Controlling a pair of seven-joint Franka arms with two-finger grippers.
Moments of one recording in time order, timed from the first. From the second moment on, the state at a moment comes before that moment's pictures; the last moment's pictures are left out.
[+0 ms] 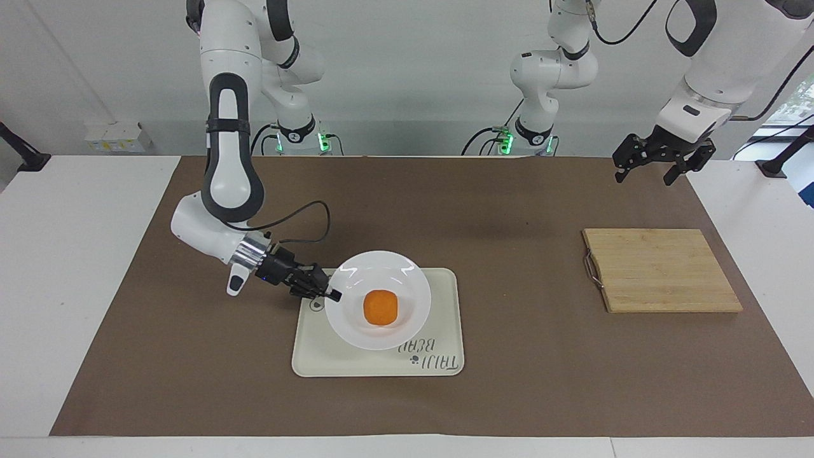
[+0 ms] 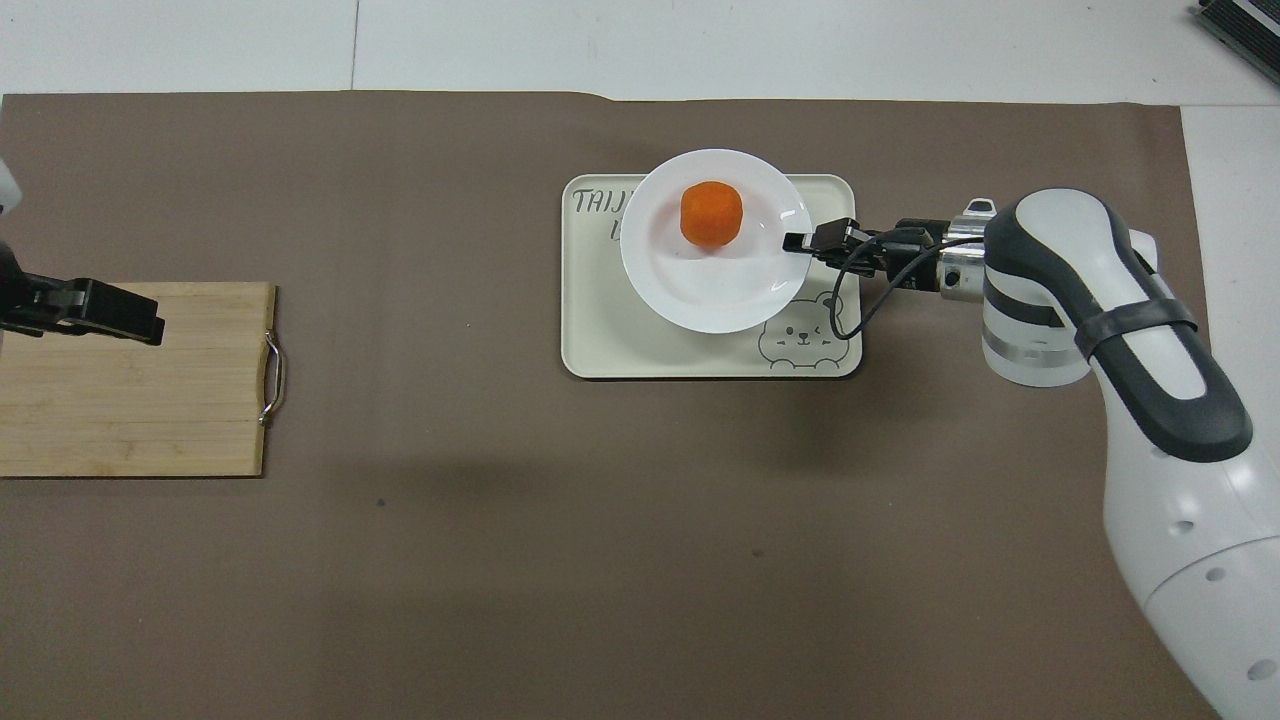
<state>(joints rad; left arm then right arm) -0.05 0.01 -0.01 -1.55 0.00 1.55 0.08 0.10 0.54 -0.05 -1.73 1.34 2.17 -0.60</state>
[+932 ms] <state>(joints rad) -0.05 0.01 -0.01 -1.55 0.00 1.55 0.08 0.12 0.56 -0.05 -1.78 1.32 2.18 -0.66</state>
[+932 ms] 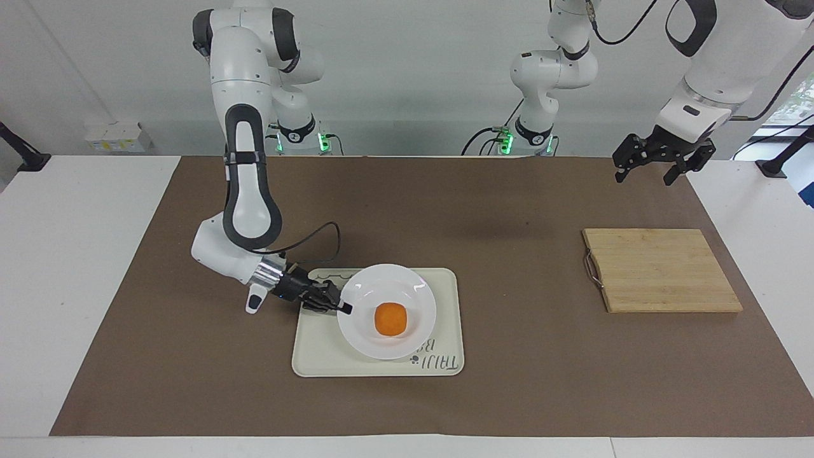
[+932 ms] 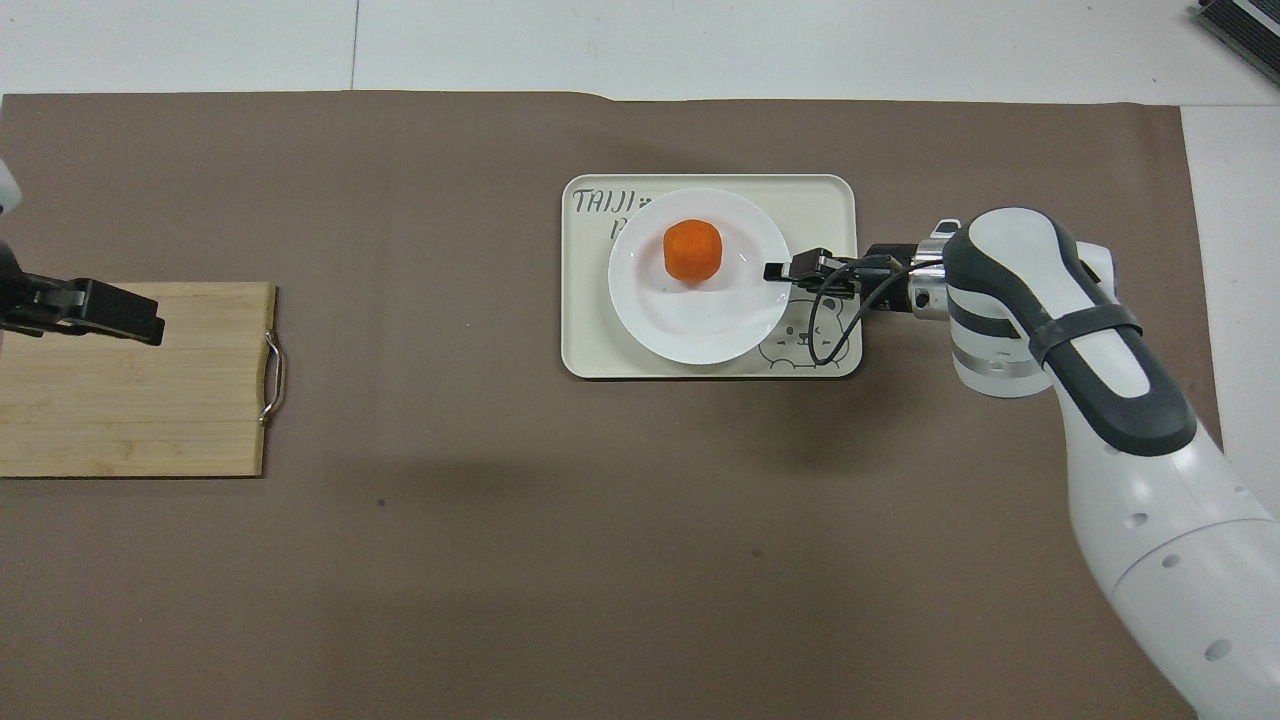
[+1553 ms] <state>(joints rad) -0.05 0.01 -0.01 -1.55 0.00 1.55 0.08 0.12 0.56 -0.05 -1.80 1.29 2.18 -0.66</state>
